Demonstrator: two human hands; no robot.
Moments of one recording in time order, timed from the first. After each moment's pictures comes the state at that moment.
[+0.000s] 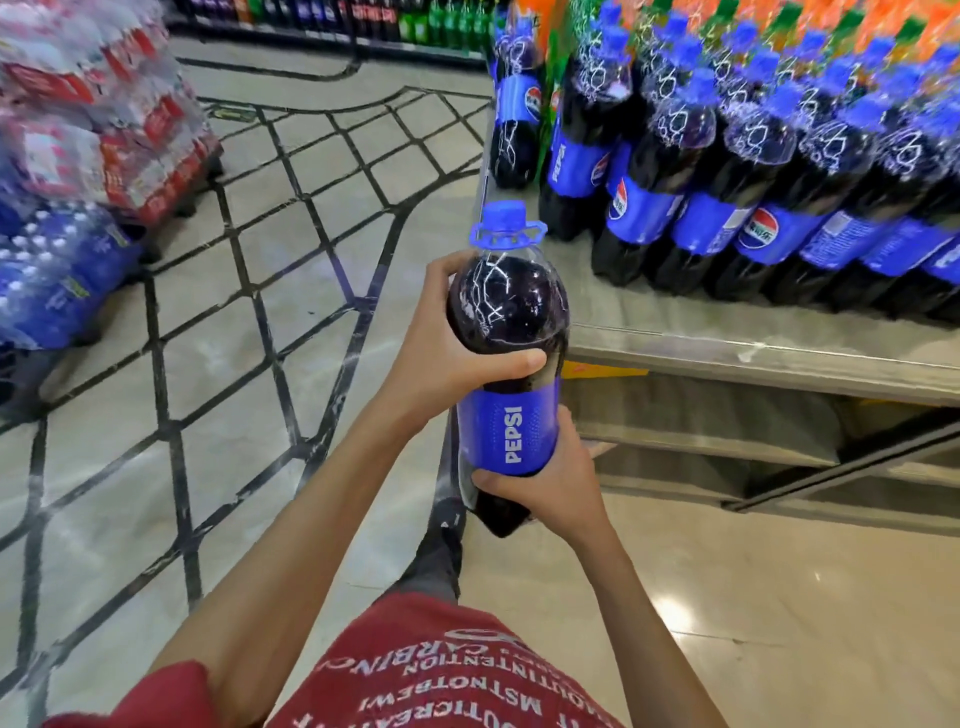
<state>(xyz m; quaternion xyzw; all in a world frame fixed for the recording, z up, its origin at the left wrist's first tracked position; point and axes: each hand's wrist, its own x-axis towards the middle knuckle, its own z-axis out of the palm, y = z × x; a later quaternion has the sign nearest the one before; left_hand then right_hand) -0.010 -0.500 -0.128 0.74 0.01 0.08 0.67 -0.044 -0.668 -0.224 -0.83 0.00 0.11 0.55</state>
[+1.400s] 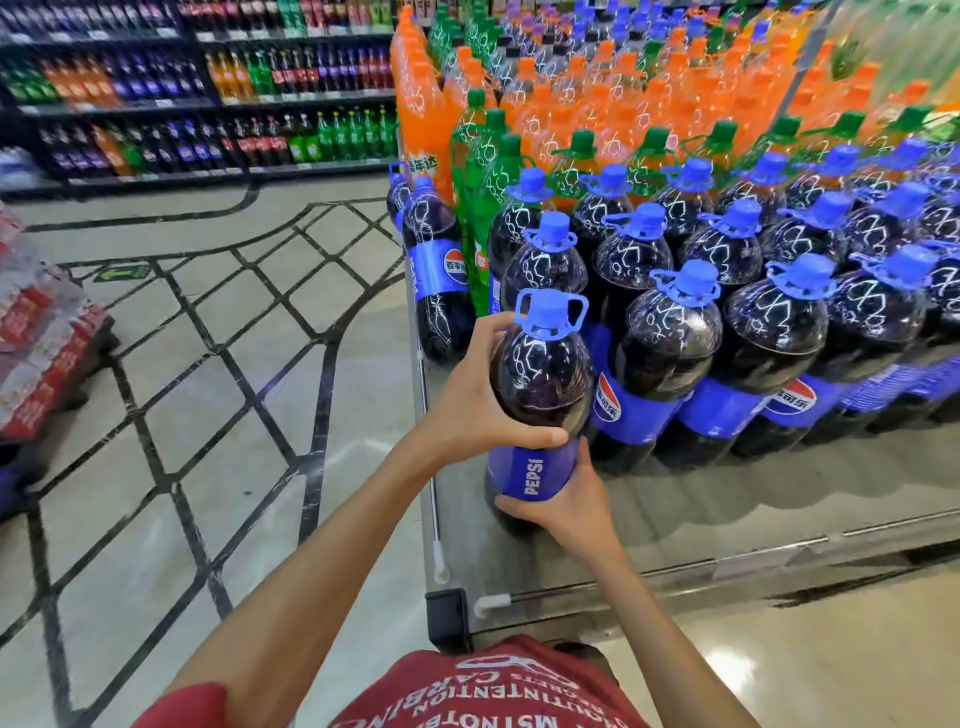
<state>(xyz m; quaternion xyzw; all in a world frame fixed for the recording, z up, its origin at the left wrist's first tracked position) 0.373 -0.492 -0.151 0.79 -0.20 -0.02 0.58 0.313 -0.649 -0.268 -0.82 0.10 -0.01 0.56</state>
